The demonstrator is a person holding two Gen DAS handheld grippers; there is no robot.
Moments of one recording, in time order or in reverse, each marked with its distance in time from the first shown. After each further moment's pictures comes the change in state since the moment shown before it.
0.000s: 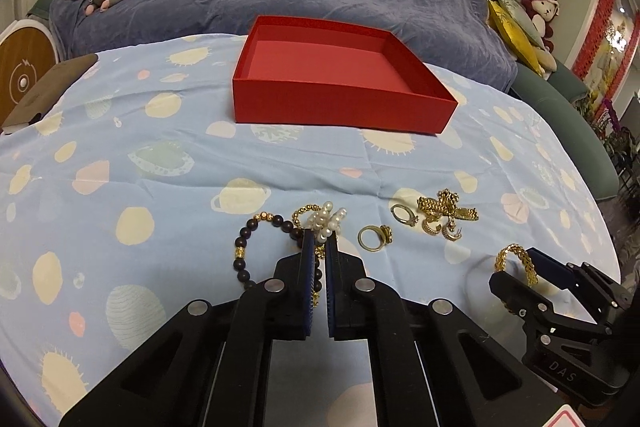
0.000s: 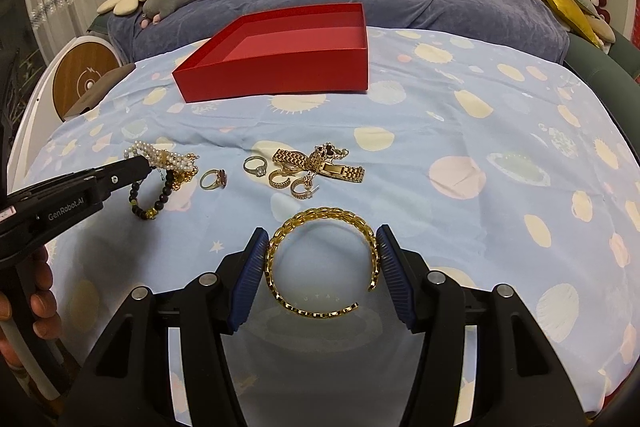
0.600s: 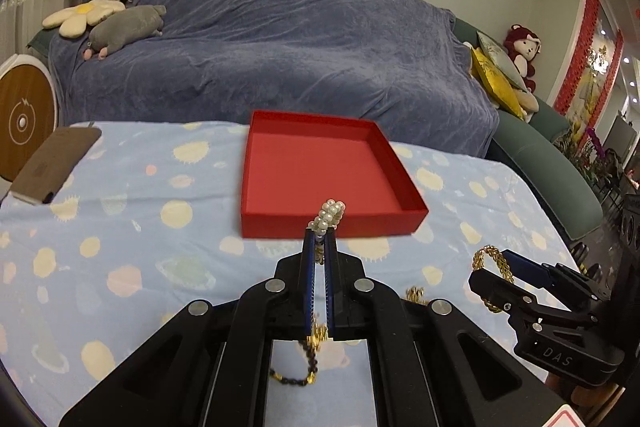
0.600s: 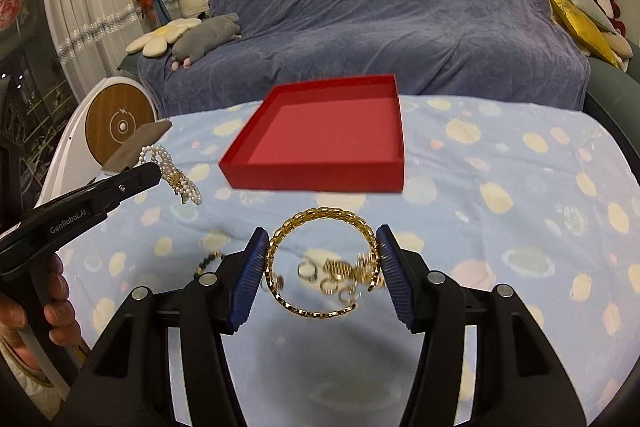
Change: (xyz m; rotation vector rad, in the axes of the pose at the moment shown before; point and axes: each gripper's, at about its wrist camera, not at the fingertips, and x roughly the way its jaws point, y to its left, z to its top) left arm -0.059 0.003 0.093 0.013 -0.170 -0.043; right arm -0.035 0.011 0.103 -0.006 -0.141 0.109
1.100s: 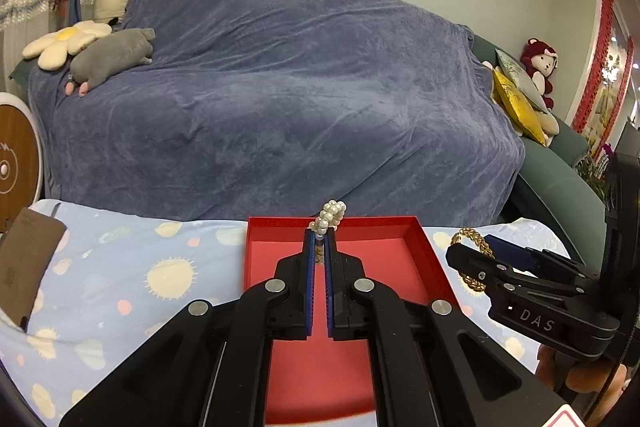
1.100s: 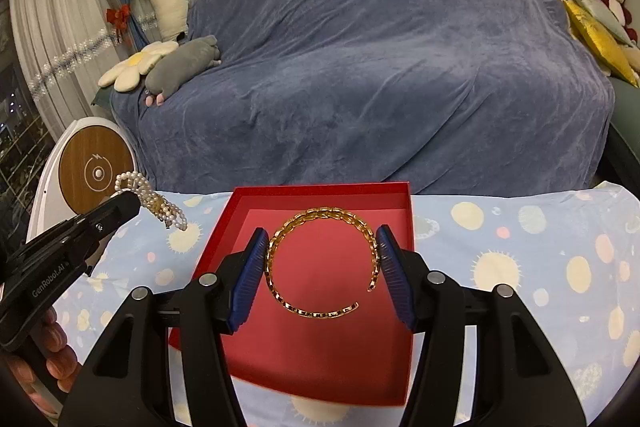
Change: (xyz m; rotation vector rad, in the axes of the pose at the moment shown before) left arm 0.145 0.034 0.140 -0.001 -0.017 0.033; right arm 0.165 -0.040 0.160 0.073 0.031 -0.005
